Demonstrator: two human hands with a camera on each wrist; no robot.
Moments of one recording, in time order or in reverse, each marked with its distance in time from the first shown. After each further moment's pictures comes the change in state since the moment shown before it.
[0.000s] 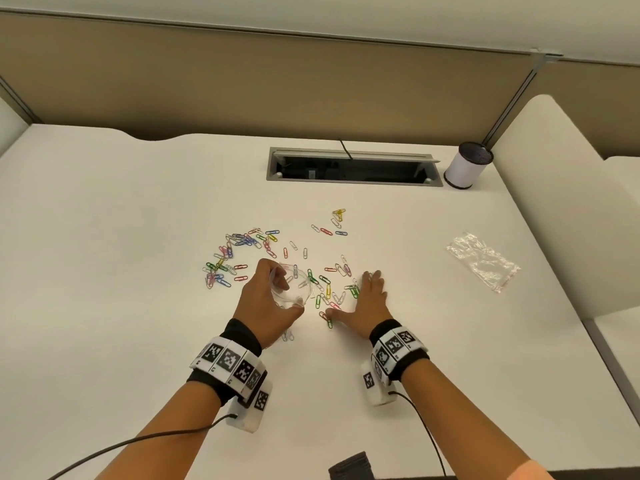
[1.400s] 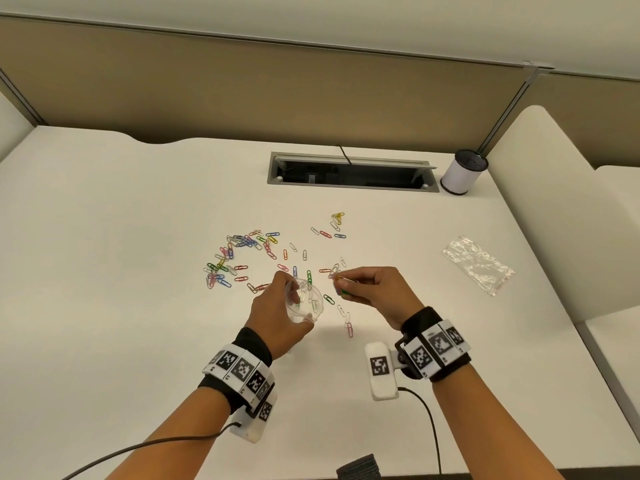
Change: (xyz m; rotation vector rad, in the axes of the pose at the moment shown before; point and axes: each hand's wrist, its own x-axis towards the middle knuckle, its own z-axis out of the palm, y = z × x) left_hand -0.015 -0.001 0.015 0.063 -0.108 -0.009; right_hand -0.059 -0.029 -0.073 1.033 -0.134 -0.269
